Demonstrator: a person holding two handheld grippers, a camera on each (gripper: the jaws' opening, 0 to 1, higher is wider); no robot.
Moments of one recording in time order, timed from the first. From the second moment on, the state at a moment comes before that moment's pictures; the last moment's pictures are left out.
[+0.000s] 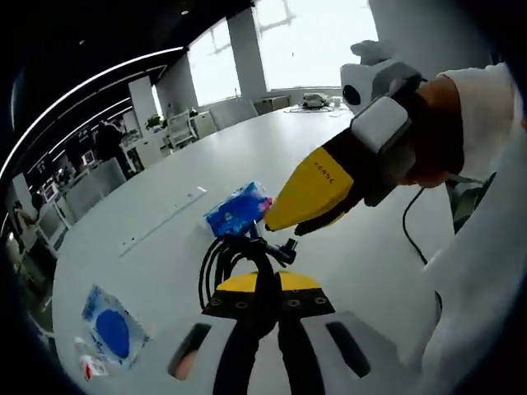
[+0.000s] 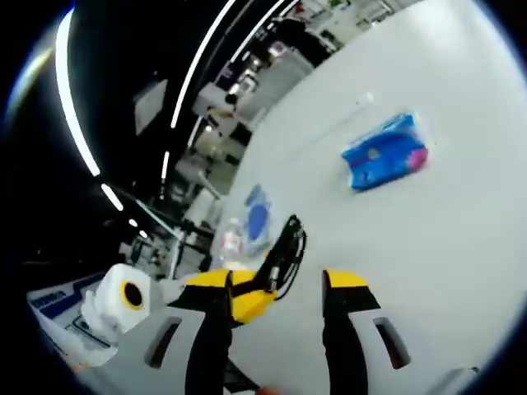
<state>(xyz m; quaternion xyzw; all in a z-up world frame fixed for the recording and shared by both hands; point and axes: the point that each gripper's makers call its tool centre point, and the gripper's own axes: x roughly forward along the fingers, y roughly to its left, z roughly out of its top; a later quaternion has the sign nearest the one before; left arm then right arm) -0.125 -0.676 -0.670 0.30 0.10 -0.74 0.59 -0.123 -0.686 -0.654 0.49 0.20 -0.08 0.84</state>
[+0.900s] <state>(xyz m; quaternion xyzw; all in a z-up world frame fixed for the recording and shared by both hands) -0.148 -0.680 -0.663 0.38 -0.01 -0.76 0.53 -0.141 -0.696 -0.662 0.56 0.17 -0.14 0.80</state>
